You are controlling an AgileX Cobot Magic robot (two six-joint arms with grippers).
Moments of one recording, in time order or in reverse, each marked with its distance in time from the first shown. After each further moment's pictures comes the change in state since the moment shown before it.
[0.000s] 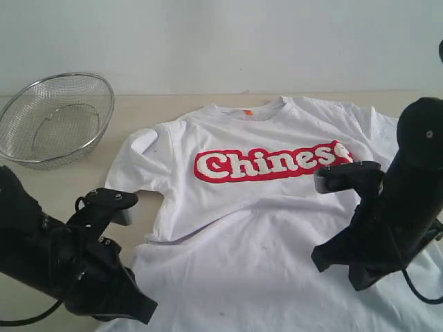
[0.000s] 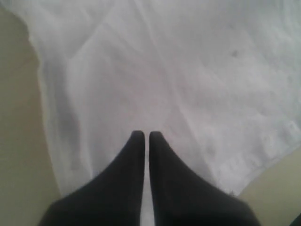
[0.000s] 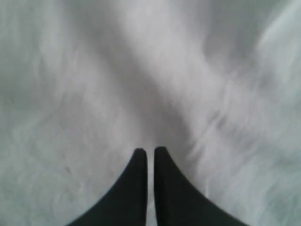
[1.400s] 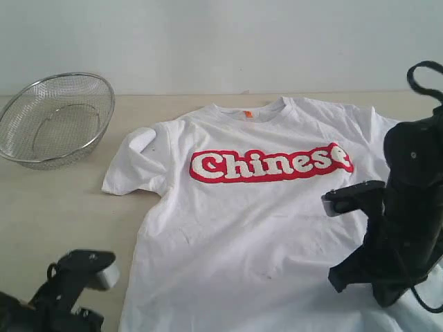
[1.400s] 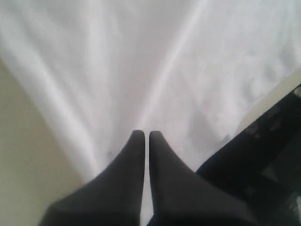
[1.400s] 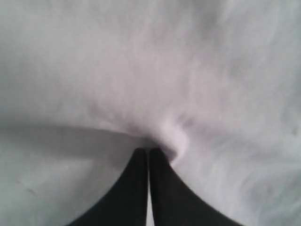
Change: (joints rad) left arm -0.211 -0.192 0.238 -0.332 -0.018 -0.011; right arm -0.002 0.079 0.005 -0.154 0.048 0.088
